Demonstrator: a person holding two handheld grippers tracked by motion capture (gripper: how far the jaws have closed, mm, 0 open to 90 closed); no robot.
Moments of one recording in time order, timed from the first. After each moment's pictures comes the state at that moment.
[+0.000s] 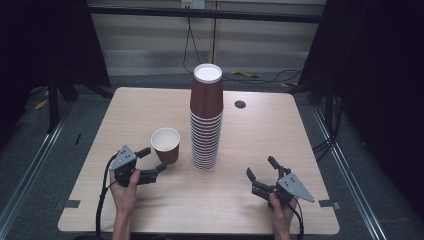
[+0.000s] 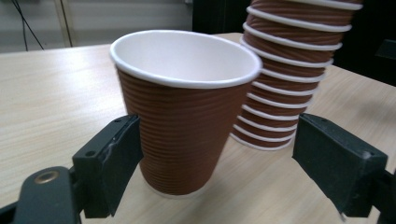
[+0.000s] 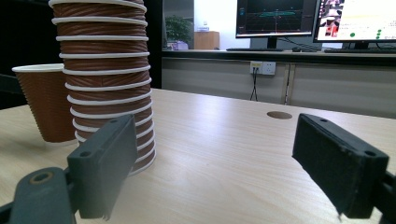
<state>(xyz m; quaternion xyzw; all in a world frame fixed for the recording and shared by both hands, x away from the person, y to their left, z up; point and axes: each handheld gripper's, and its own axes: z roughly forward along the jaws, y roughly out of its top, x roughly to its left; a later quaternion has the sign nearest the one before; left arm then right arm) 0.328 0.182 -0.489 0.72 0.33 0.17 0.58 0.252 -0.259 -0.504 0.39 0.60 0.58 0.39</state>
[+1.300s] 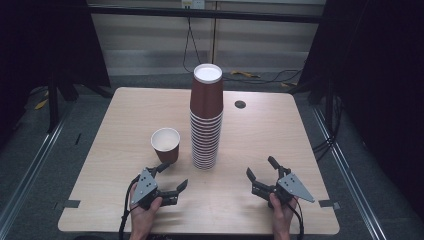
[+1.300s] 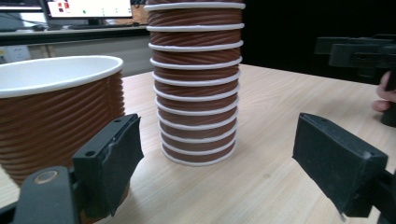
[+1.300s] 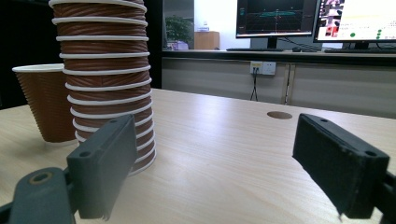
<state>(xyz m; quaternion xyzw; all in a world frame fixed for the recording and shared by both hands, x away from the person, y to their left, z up) 0.277 0.128 -0.511 0.70 0.25 0.23 0.63 0.252 -0.259 -0.504 0.39 0.60 0.58 0.39</state>
